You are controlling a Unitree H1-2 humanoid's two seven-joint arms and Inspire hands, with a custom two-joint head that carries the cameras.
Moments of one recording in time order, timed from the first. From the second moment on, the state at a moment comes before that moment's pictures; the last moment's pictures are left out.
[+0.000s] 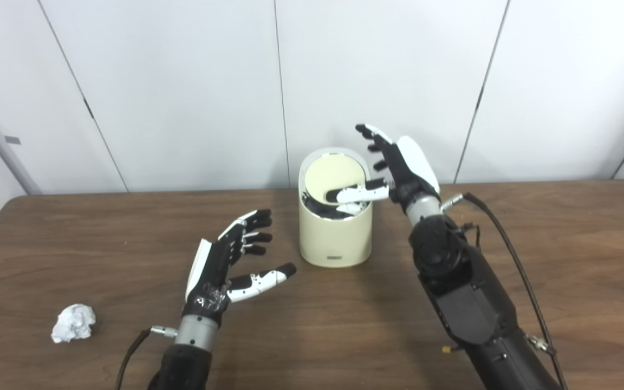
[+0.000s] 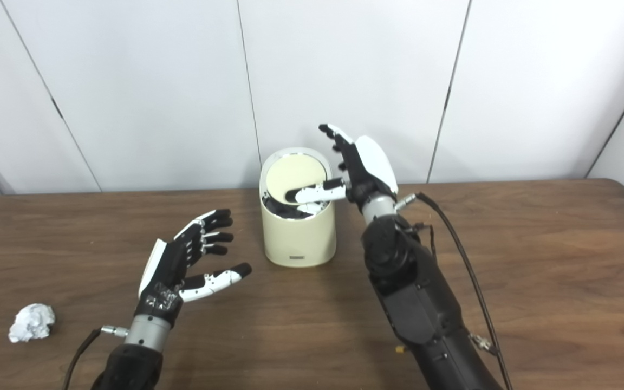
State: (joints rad) left arm -0.15 0.06 -0.05 -0.12 0.20 0.02 -0.01; right arm -0.69 -0.08 0.23 0.21 -0.57 0.36 -0.06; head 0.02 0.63
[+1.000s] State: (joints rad) left arm -0.15 0.07 -0.04 -0.12 0.19 0.03 -0.01; right arm -0.66 -0.09 0.22 0.16 -0.59 0.39 -0.05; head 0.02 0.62
